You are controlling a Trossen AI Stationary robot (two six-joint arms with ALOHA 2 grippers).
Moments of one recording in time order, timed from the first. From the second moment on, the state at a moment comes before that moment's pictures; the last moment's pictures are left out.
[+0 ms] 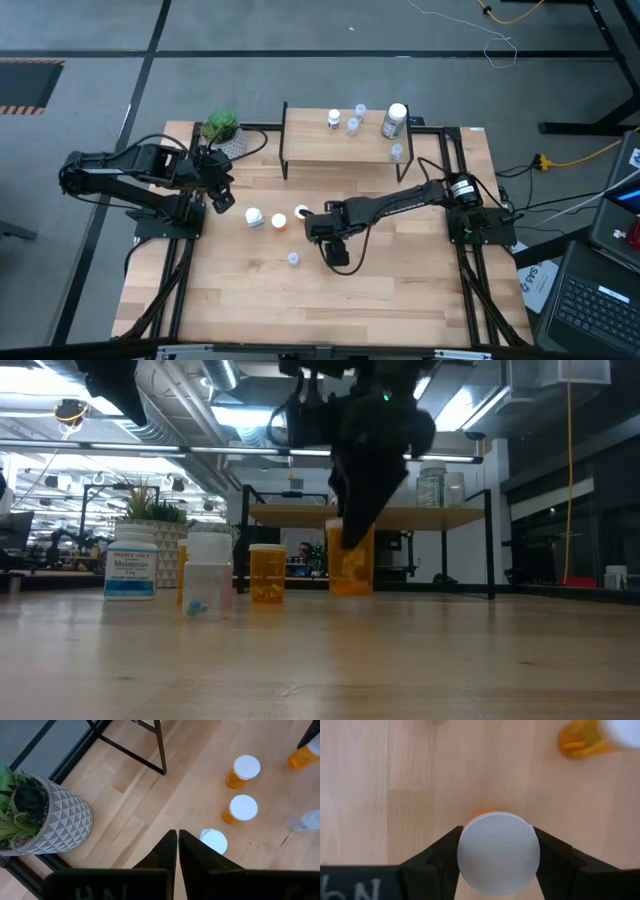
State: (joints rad) left arm -0.05 0.88 1.11 -1.19 -0.43 -0.51; right arm 0.16 2.07 1.65 -0.89 0.06 0.10
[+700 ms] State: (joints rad) left arm -0.05 0.88 1.11 -1.20 -0.43 -0.51; right arm -0.17 2.04 2.35 -1.56 0.36 -0.11
